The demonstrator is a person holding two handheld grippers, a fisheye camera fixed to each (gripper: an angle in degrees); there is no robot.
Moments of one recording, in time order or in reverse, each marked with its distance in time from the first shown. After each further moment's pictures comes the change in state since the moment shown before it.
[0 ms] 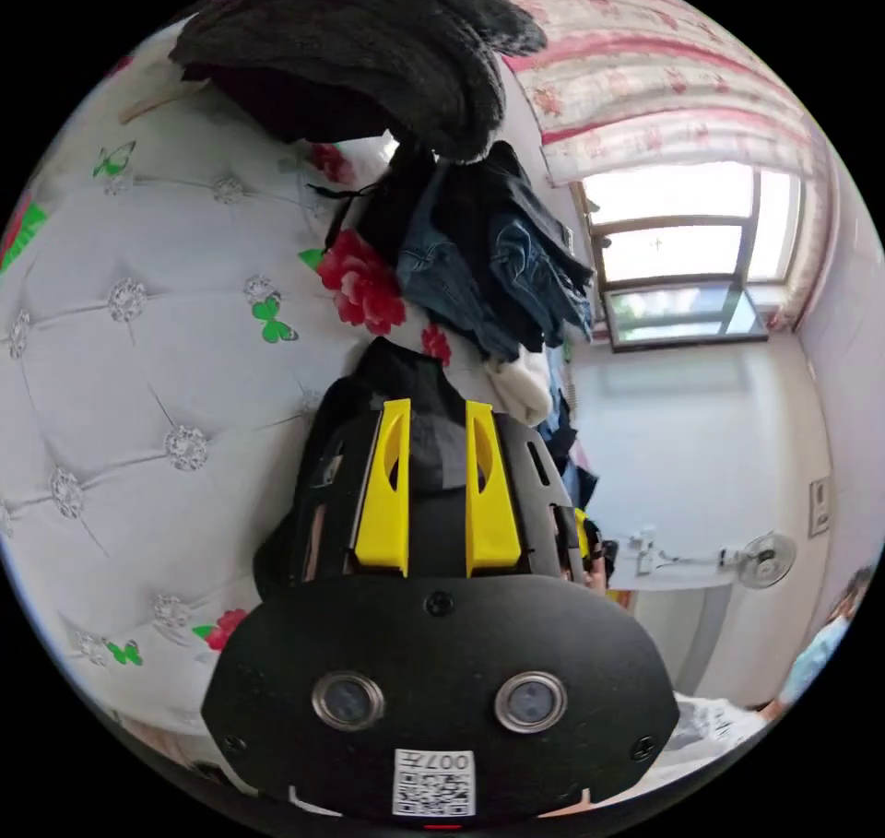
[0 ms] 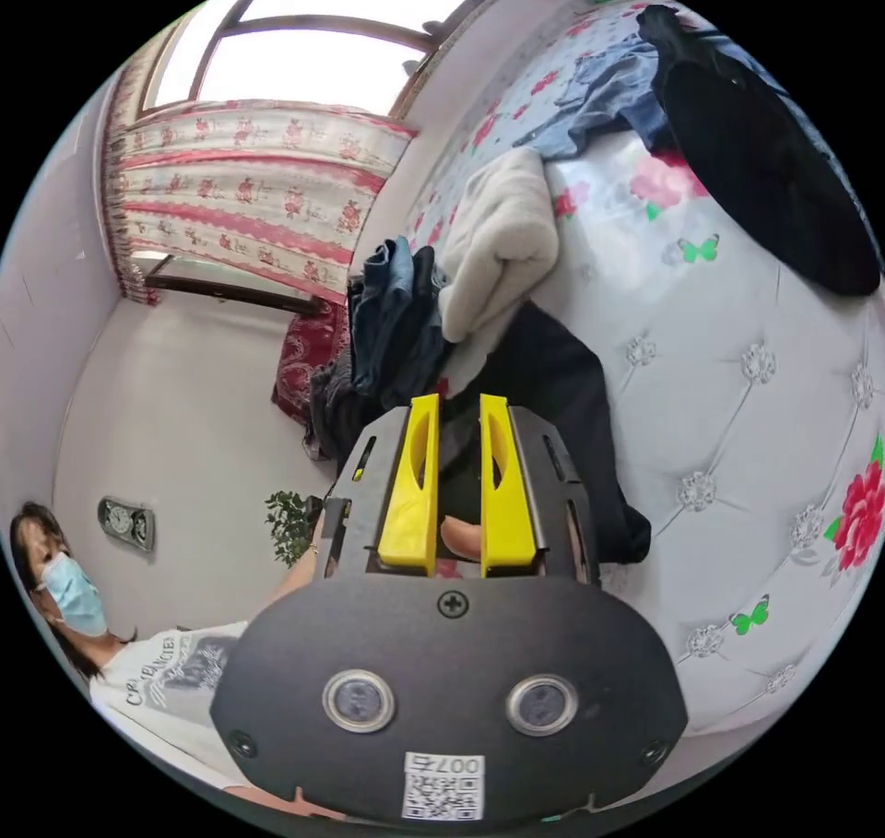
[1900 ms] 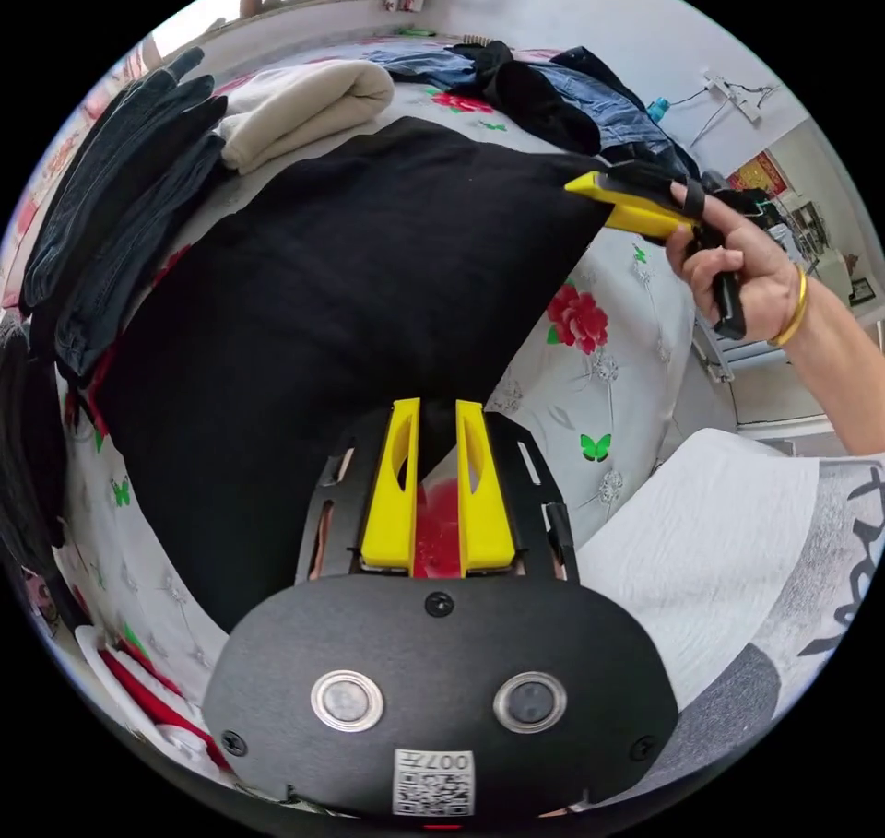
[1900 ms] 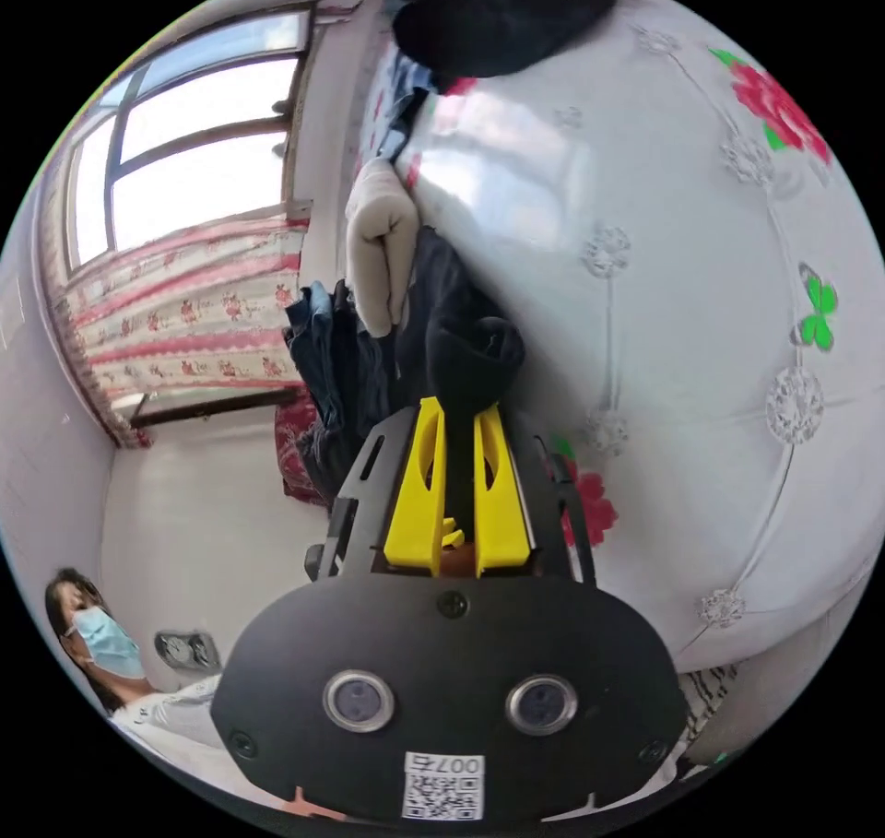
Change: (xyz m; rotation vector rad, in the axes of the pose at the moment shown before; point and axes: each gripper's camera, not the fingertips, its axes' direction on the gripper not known) left arm 0.218 0.212 0.215 -0.620 -0.475 1.034; right arm 0.006 0.080 -0.006 0.150 -0.022 0.370
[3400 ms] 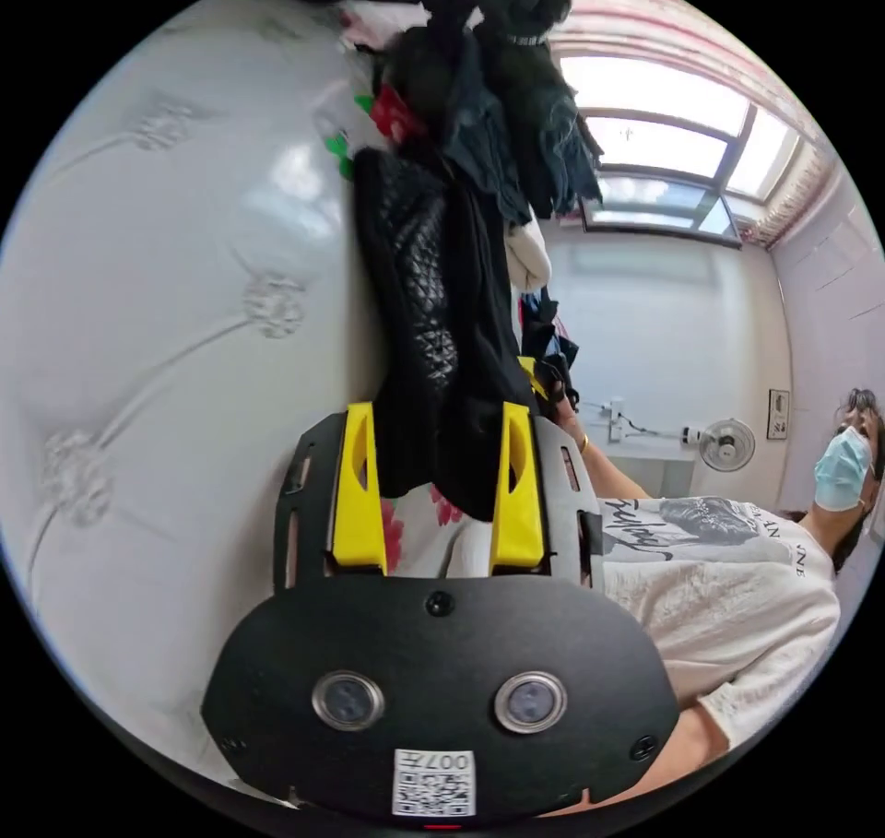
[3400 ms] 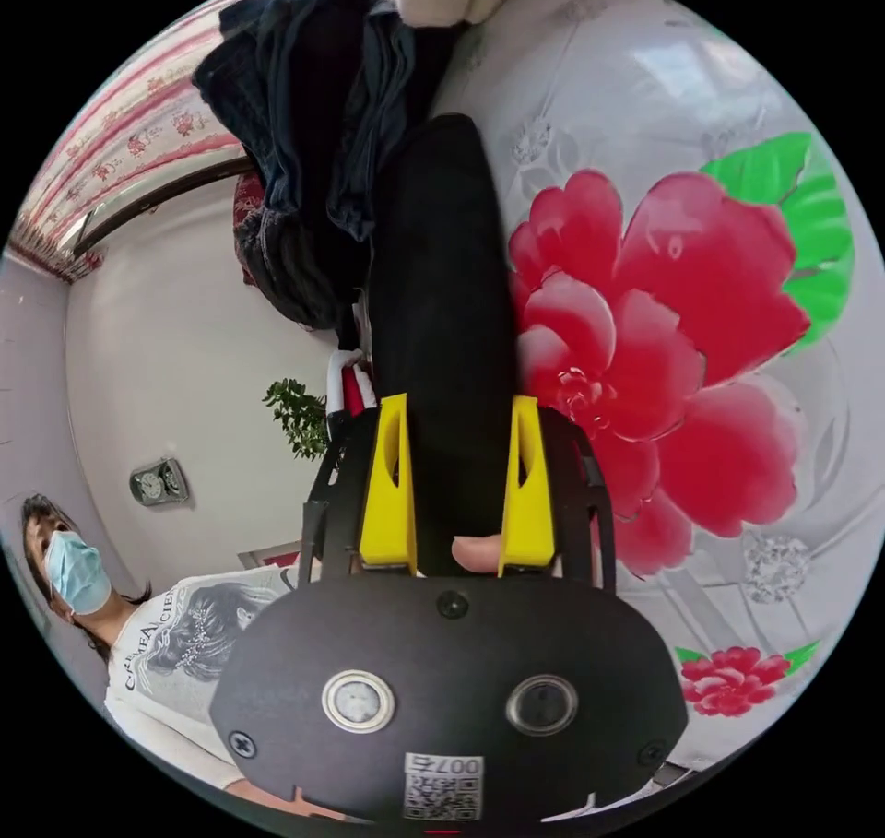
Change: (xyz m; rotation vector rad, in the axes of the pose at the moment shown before) left arm -0.315 0.330 0.031 0.369 0.830 -0.755; right arm -0.070 -0.062 0.235 -0.725 0.044 -0.198
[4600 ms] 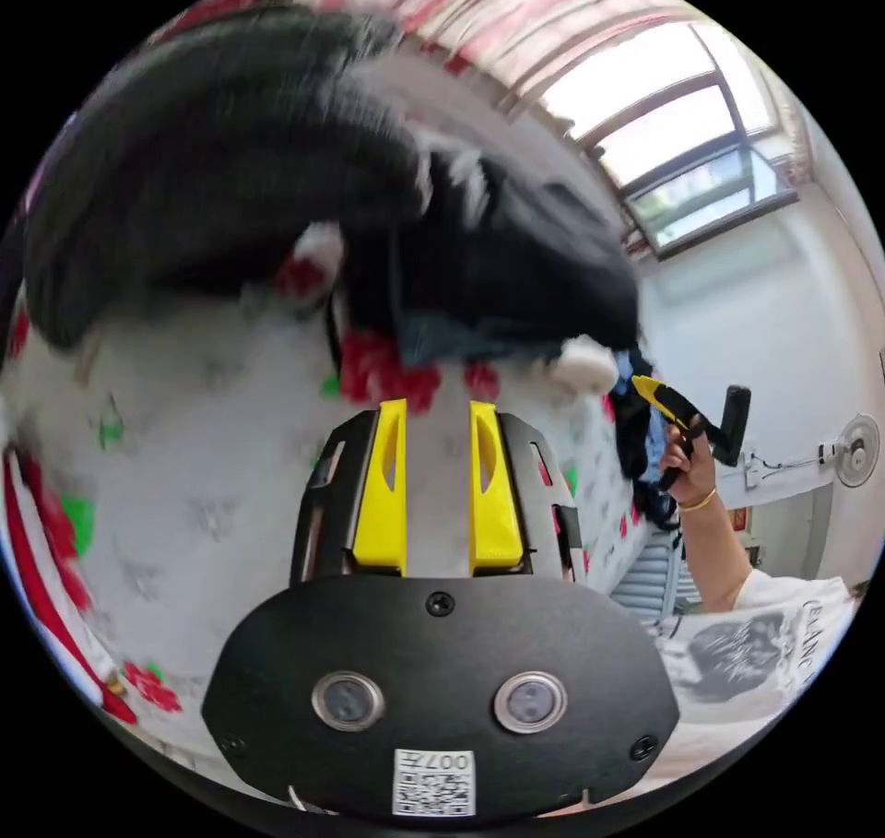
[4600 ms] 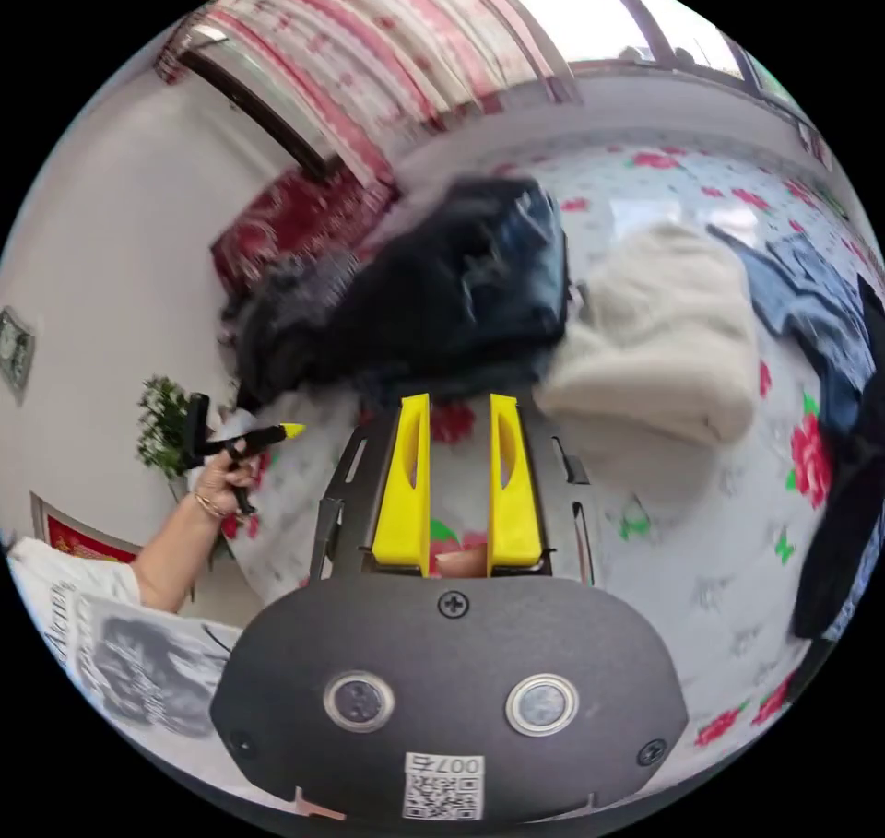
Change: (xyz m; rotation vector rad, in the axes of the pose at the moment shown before) left arm 0.175 -0.135 0.004 0.189 -0.544 0.096; right arm -0.235 -0.041 0.017 0.306 0.671 -0.483
